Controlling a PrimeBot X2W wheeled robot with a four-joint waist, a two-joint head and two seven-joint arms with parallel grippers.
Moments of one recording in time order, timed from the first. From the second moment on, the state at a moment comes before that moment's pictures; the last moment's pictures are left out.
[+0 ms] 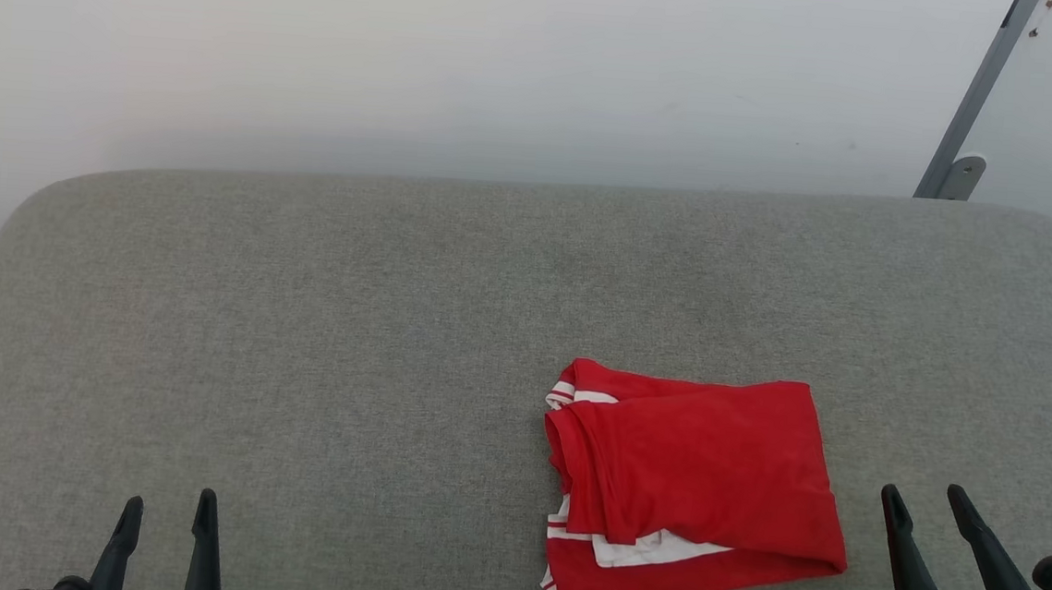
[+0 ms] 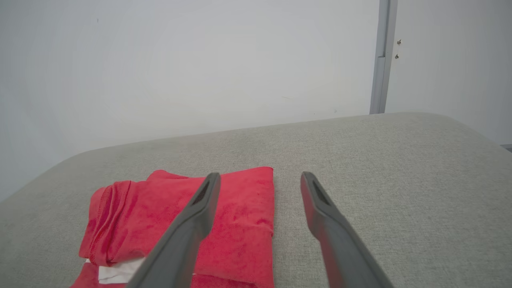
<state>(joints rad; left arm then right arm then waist) 0.20 0.10 0.09 0.10 -0.29 -0.13 -0.26 0.09 -0.33 0.11 0.19 0.53 0.13 -0.26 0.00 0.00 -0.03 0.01</state>
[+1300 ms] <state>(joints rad) 0.11 0.10 0.00 0.10 -0.30 -0.13 -0.26 -0.33 -0.67 0.46 0.40 0.89 0.13 0.41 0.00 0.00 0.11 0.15</state>
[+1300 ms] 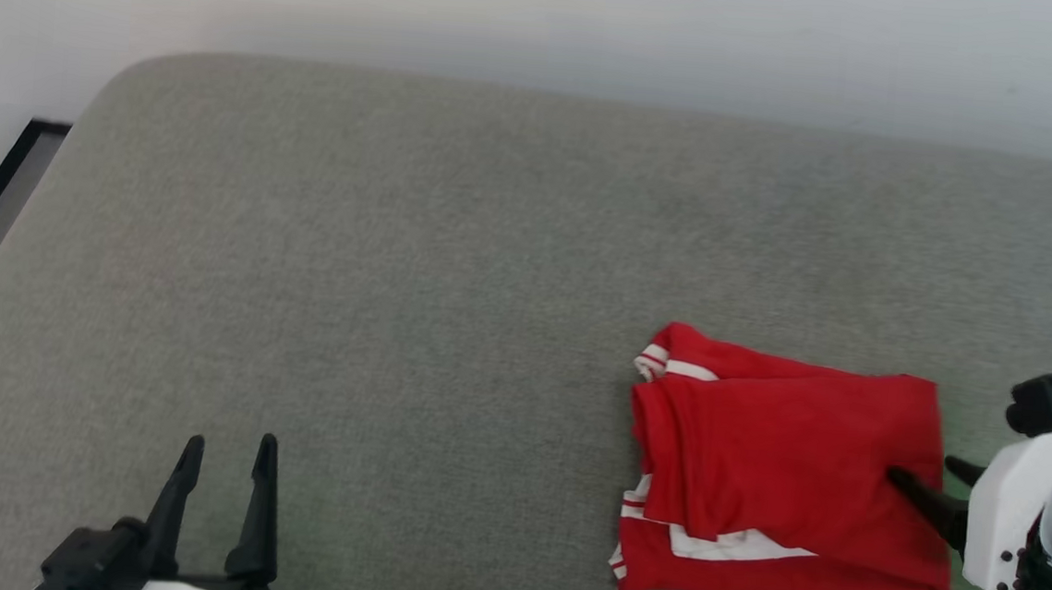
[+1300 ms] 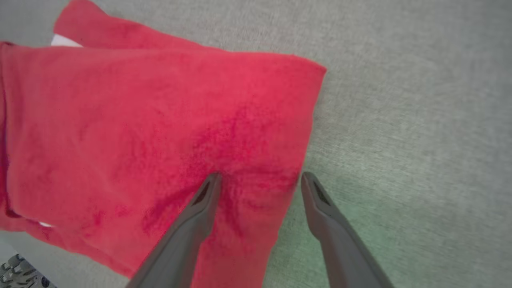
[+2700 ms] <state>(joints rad) -0.26 0.17 -0.23 0.17 -0.30 -0.13 -0.26 -0.71 -0.89 0.48 0.53 0.91 0.13 0.50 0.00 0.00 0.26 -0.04</state>
